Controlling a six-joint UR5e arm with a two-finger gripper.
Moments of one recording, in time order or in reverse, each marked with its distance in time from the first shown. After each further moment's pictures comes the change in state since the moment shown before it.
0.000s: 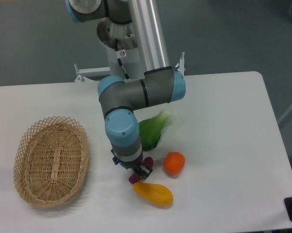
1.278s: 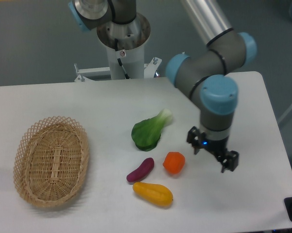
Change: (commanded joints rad) arm 0.370 -0.001 0.186 -0.069 -0.066 0.495
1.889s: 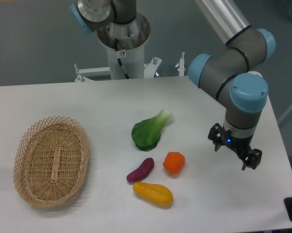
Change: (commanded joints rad) arm 0.022 -0.023 0.029 -0.028 0.003 0.025
